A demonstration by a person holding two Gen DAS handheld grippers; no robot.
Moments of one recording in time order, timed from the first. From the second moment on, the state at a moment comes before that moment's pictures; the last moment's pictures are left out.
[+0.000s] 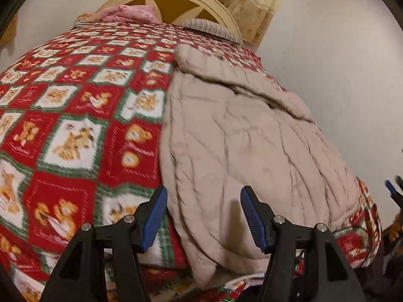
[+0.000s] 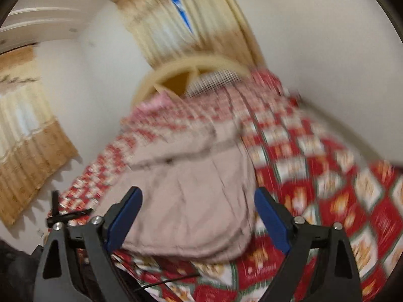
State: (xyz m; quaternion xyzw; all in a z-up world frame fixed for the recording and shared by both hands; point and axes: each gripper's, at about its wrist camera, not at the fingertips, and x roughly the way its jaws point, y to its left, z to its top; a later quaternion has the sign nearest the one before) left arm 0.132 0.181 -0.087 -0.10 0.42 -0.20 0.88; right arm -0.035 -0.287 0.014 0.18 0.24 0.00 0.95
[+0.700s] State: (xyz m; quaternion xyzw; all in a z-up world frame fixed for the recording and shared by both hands) left arm 0.110 0.189 -0.114 -0.18 0.41 -0.26 0.85; right arm 0.024 -0.291 -0.100 0.21 0.40 -0.02 0.89
